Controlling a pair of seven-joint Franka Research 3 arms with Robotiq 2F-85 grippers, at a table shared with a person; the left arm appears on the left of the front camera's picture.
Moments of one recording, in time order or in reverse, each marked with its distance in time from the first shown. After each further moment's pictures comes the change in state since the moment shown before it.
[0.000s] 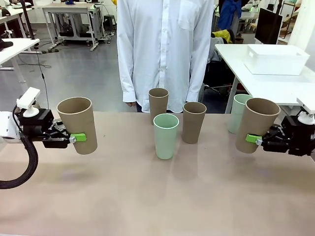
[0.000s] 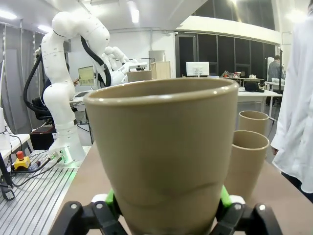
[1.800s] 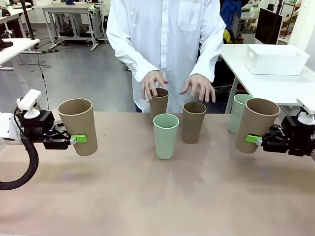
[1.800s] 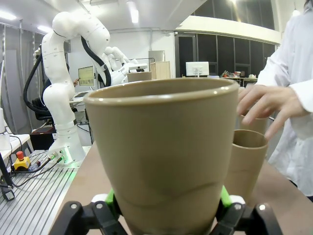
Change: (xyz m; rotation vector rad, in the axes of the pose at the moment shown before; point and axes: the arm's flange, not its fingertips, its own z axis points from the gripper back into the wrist) left arm -0.007 0.000 0.000 0.001 -0.001 0.018; right arm -0.001 0.000 0.000 -0.001 0.000 -0.002
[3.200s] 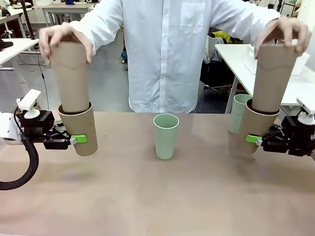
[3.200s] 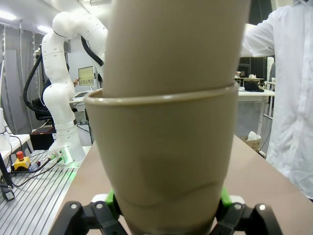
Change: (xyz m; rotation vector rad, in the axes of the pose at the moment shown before) left arm 0.000 0.000 0.000 0.000 0.000 0.000; right arm 0.000 0.000 0.000 0.000 0.000 0.000
